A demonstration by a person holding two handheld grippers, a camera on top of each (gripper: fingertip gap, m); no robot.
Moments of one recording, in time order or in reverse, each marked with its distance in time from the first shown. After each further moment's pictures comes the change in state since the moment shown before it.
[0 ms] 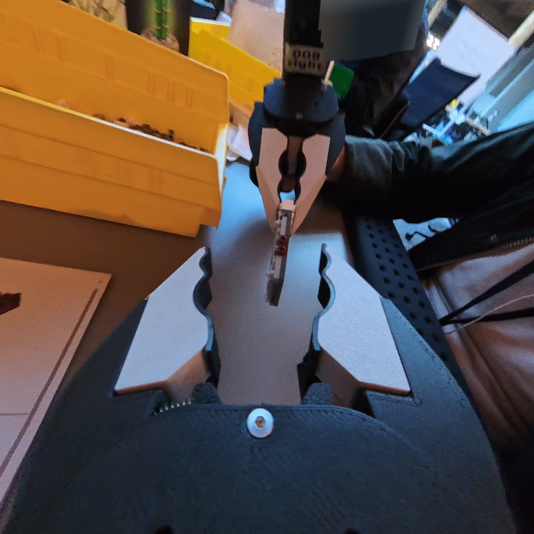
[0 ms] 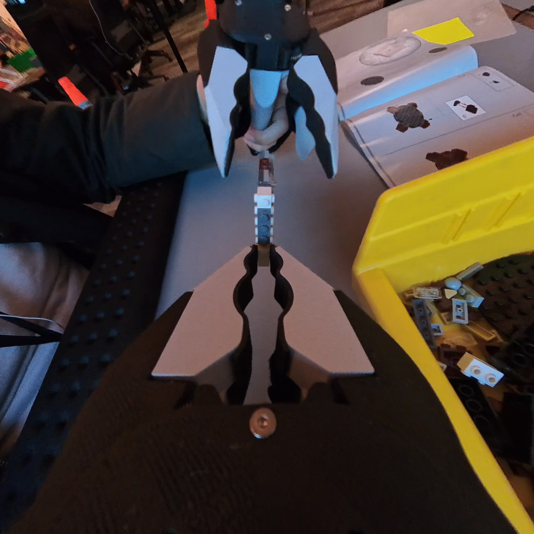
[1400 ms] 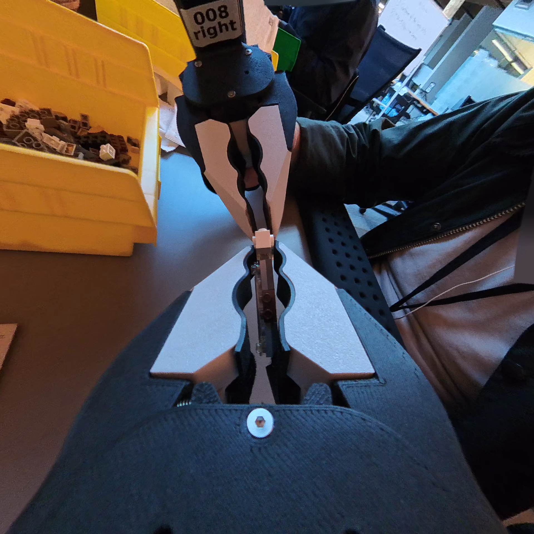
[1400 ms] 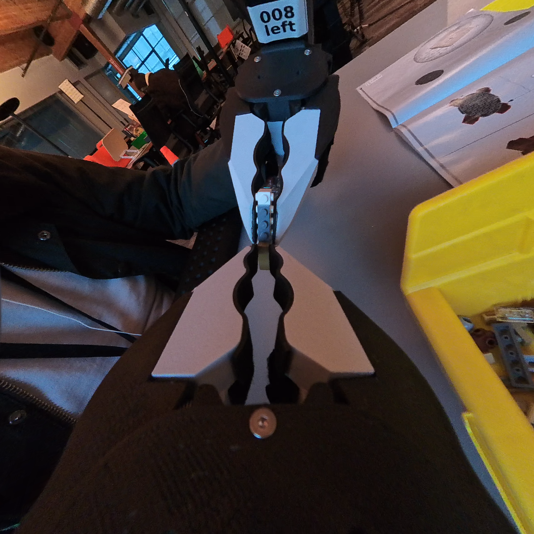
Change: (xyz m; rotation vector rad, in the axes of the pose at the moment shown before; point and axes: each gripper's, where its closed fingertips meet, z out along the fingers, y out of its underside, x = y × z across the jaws) left arm 0.039 -0.004 0.024 -0.094 0.177 -0.013; right arm -0.023 -0.022 -0.002 0.084 -0.228 0.221
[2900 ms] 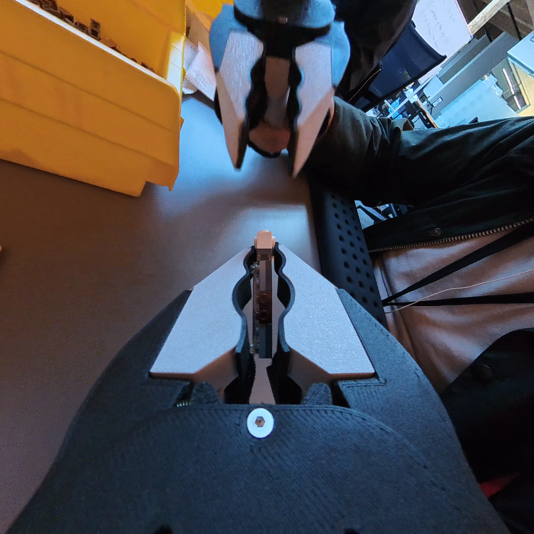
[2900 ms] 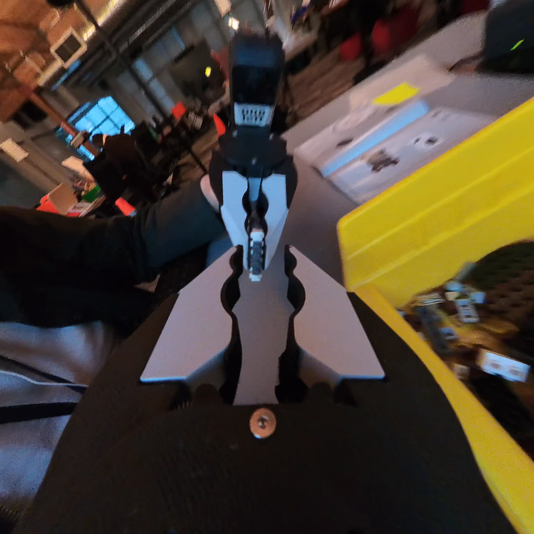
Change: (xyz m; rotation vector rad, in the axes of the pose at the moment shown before) left arm -0.018 0.028 -0.005 -0.070 -0.015 -0.192; right arm 0.024 -0.021 -0.021 0.188 0.182 -0.013
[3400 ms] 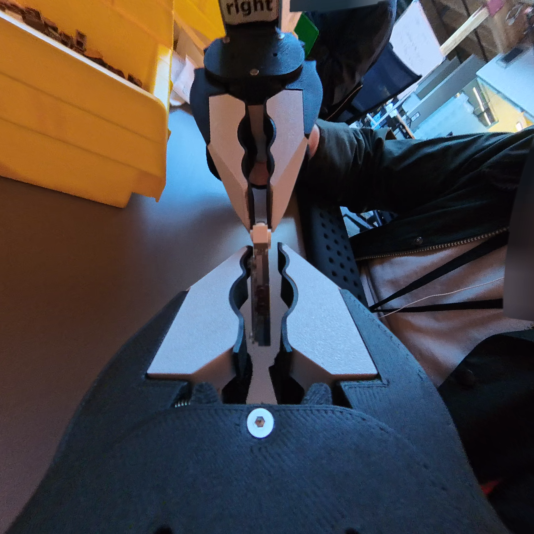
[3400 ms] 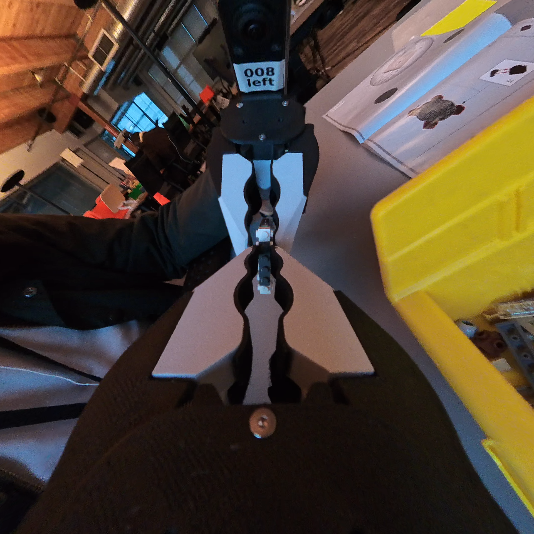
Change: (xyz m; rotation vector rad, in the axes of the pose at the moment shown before) left arm 0.008 -0.007 0.004 0.035 0.047 -0.017; right arm -0.010 0.017 0.029 -0.073 -0.112 0.139
